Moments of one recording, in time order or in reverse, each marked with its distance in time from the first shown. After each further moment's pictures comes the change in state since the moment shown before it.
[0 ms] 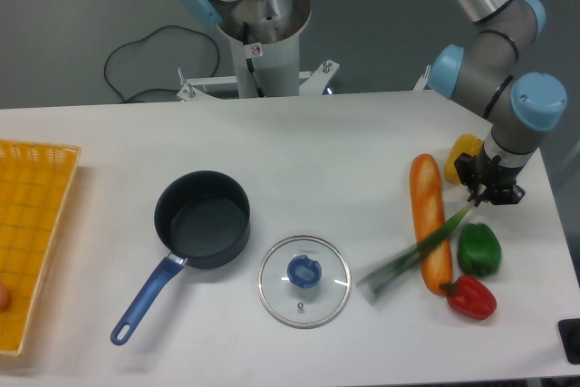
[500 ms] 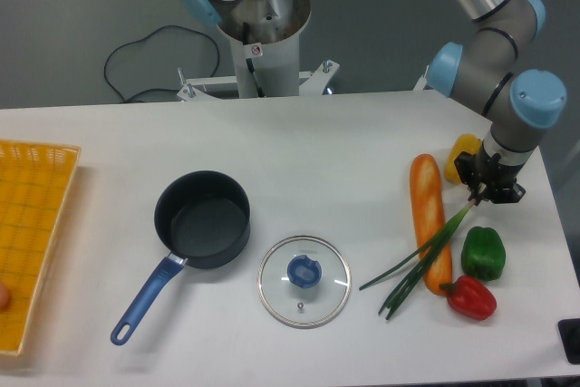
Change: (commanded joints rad) arm -0.008 0.035 -0.011 -0.003 0.002 0.011
